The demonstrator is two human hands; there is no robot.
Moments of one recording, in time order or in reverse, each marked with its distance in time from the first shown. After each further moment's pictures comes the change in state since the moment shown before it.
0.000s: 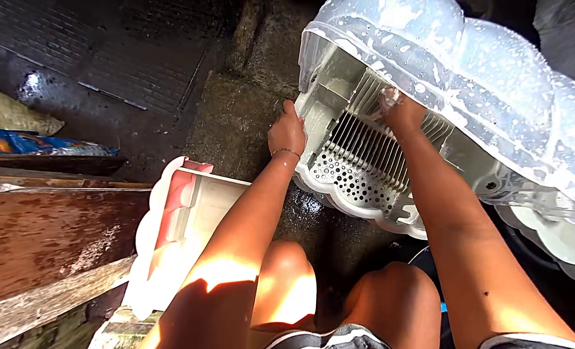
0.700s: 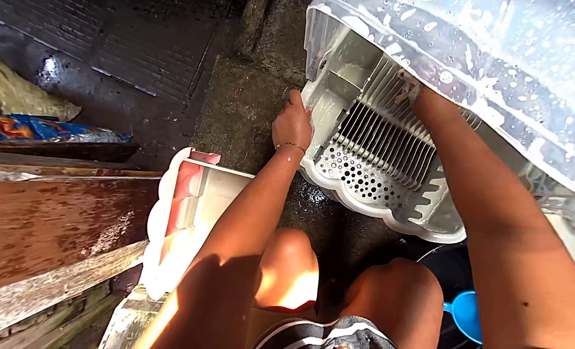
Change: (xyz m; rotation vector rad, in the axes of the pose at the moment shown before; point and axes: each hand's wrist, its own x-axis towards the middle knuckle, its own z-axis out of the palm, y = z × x) left_hand 0.005 0.002 -0.001 0.044 -0.019 -0.017; right_hand 0.028 0.023 0.002 -0.165 -0.078 -0.176
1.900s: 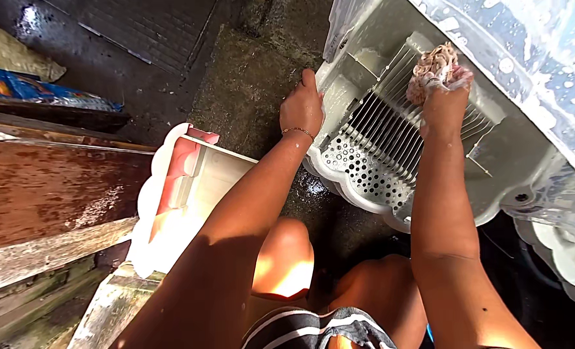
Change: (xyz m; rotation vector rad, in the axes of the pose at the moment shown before) left_hand -0.001 -0.001 0.000 -0.042 0.019 0.025; right_hand -0.003 0.006 0.039 1.012 0.224 0.375
